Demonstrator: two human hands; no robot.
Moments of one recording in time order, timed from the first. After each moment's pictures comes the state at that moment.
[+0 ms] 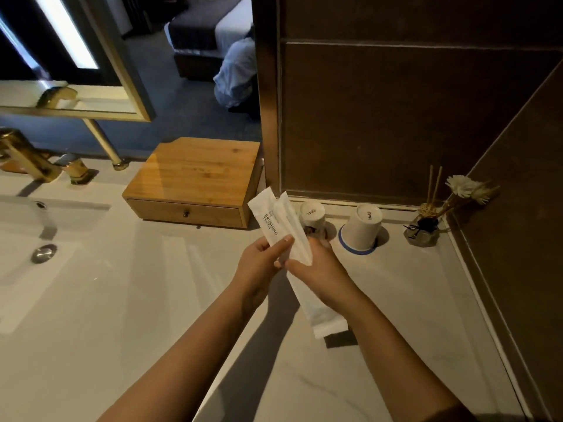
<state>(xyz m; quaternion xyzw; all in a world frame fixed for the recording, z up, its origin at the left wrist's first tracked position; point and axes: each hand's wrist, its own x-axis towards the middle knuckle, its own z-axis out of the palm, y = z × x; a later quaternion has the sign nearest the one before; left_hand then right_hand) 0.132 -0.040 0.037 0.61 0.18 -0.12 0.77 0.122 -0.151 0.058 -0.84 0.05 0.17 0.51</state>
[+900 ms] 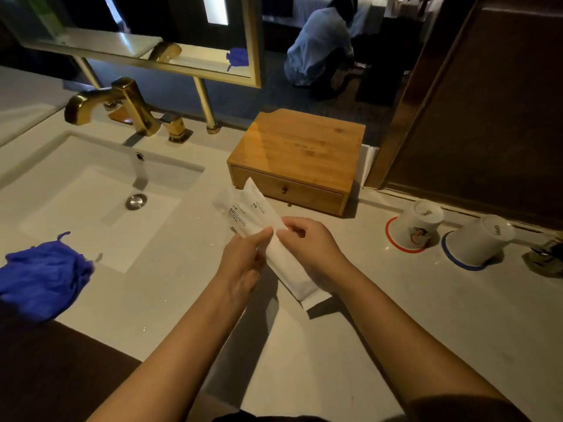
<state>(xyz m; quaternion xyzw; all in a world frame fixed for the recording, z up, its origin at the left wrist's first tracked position) 0.108 0.129 0.025 0.43 0.39 0.01 0.82 0.142 0.021 0.033 -0.81 -0.05 0.24 0.53</state>
